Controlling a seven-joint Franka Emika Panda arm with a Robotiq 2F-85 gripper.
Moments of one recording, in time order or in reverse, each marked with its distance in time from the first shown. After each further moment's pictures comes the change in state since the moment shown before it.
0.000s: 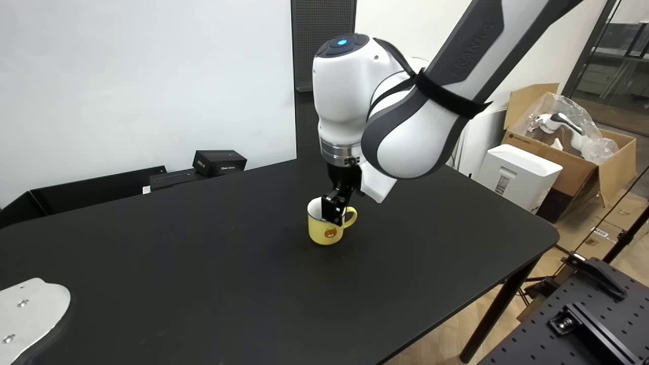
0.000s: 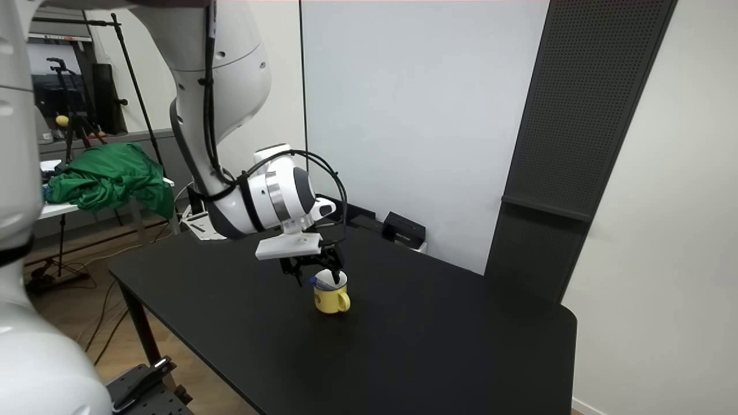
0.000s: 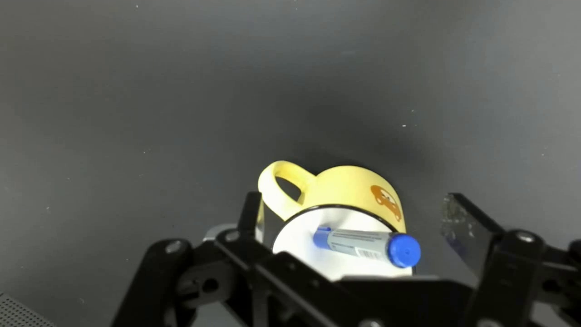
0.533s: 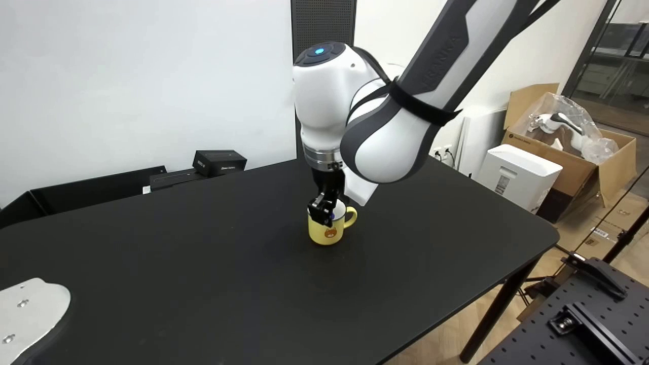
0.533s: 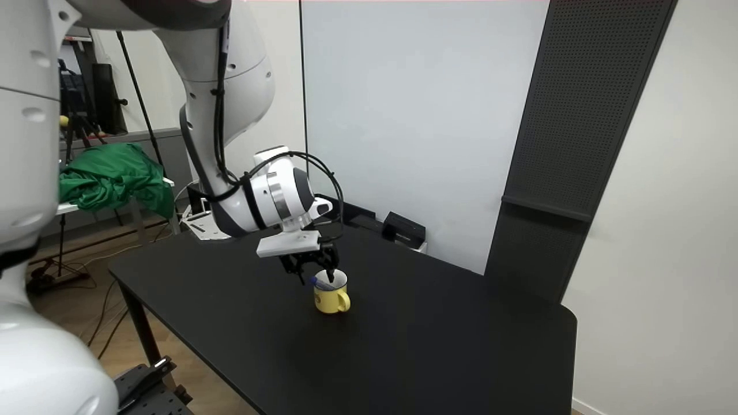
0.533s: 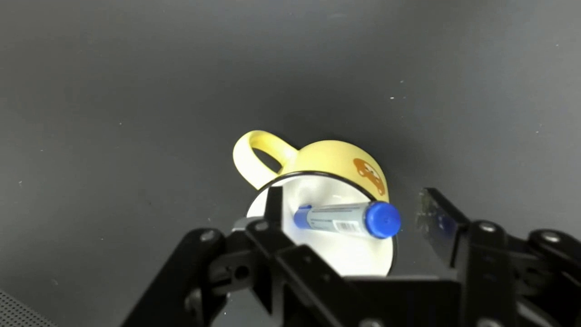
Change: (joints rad) arm 0.046 0.071 -0.009 0.079 -0.003 -0.020 0.000
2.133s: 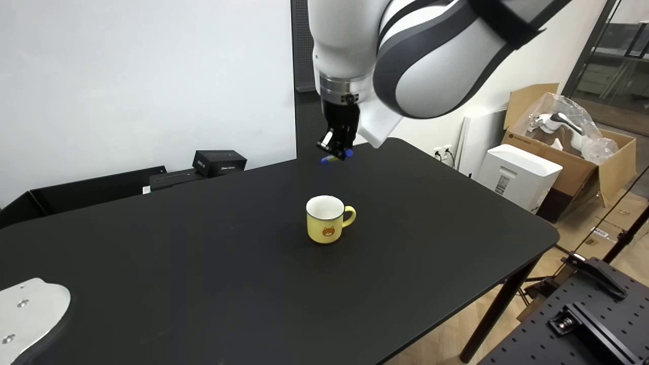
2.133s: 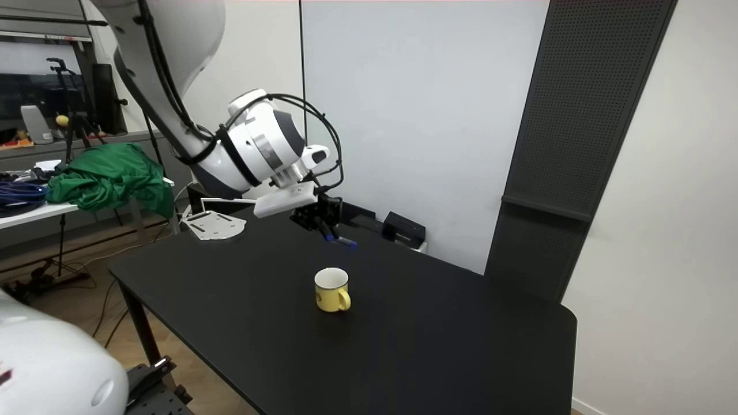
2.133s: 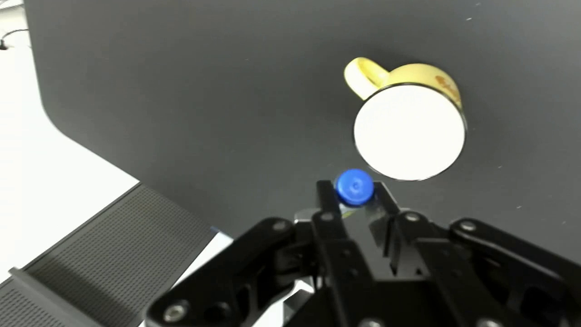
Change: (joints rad) arm 0.086 -0.321 -0.098 -0.081 -0.122 -0.076 0.124
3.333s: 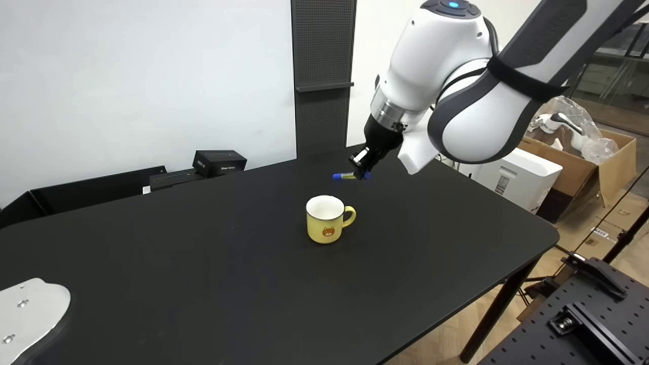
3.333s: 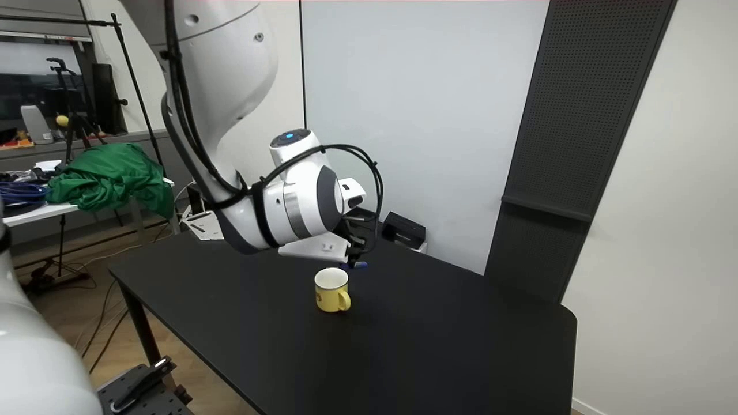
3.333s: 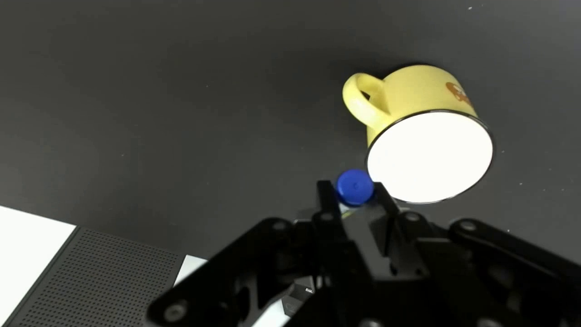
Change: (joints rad) arm -0.191 0.091 -0.079 -0.179 0.122 0.529 -0.141
